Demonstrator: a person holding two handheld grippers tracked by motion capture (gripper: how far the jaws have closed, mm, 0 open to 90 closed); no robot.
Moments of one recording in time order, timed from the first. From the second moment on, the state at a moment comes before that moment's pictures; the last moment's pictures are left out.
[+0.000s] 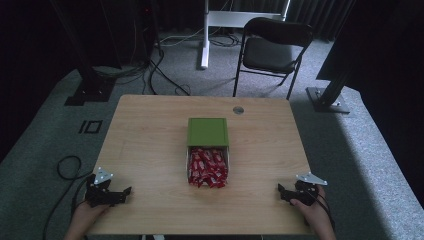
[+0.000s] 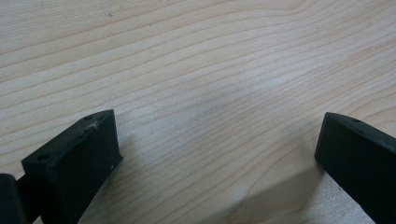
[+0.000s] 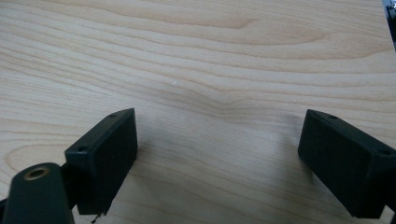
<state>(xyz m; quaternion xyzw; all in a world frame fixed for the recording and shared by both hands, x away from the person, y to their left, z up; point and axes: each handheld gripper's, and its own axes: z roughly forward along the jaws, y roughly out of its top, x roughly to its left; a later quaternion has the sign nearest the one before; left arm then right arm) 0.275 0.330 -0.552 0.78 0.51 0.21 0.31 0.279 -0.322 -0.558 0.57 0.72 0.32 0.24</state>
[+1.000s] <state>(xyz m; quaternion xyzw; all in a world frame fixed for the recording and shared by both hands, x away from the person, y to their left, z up) 0.272 0.332 -0.552 0.79 0.49 0.20 0.31 0.278 -0.325 -0.558 0.55 0.73 0.32 0.23</state>
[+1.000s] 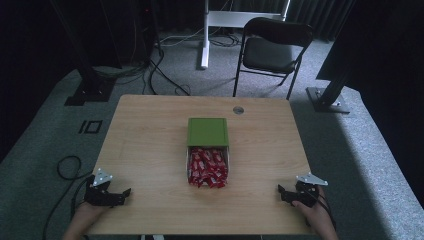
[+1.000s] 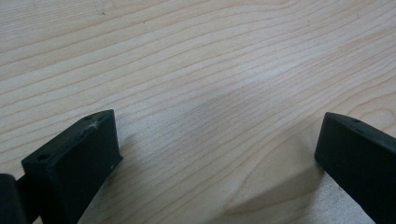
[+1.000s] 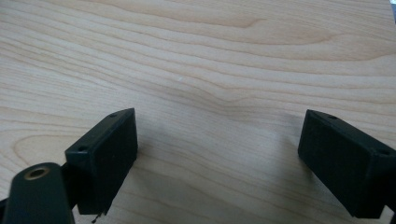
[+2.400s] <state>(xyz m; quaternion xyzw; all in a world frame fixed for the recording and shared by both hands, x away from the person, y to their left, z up) 0.272 0.332 -0.552 0.79 0.49 0.20 0.31 0.298 -0.290 -0.496 0.50 0.74 0.37 0.24</state>
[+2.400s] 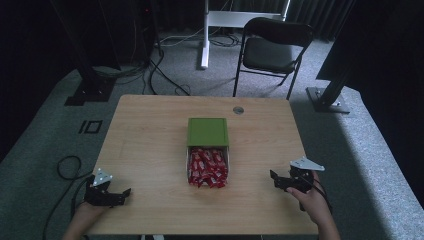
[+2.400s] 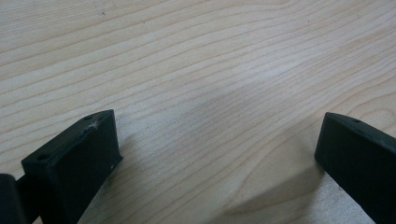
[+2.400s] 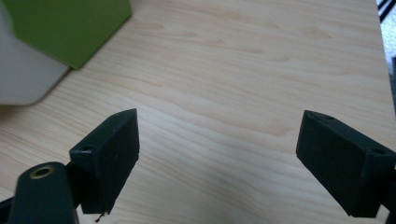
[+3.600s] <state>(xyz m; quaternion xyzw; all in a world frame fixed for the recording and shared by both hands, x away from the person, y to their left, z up) 0.272 0.332 -0.552 0.79 0.49 0.20 0.31 0.317 -0.220 -0.450 0.41 0.78 0.42 0.23</state>
